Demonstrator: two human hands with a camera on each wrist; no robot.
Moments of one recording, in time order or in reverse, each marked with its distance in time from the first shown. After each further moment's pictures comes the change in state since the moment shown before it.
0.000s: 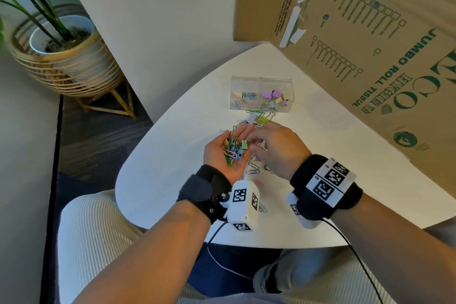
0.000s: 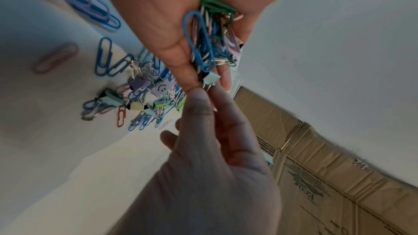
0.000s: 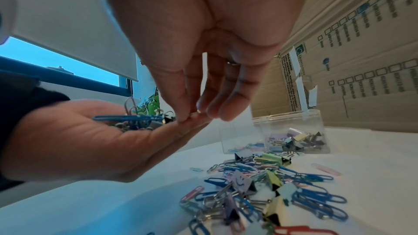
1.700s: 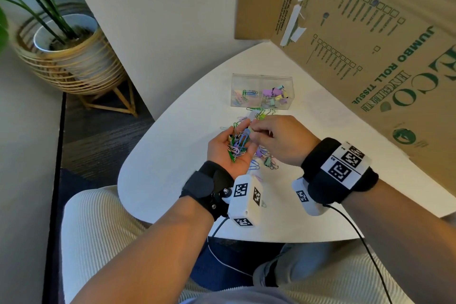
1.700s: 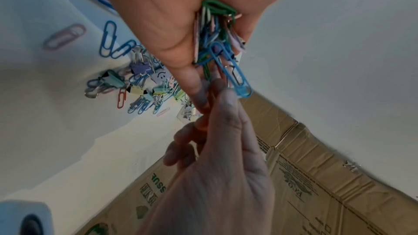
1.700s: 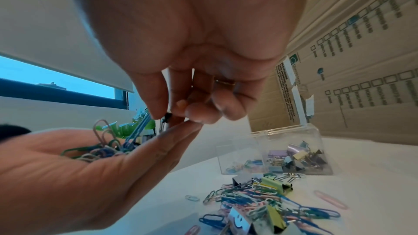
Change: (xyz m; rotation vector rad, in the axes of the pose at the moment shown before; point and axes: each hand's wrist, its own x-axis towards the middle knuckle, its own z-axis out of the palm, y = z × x) left_hand -0.005 -0.010 0.008 -0.042 0.042 0.039; right_hand 0.005 0.005 -0.019 0.049 -0.072 -0.086
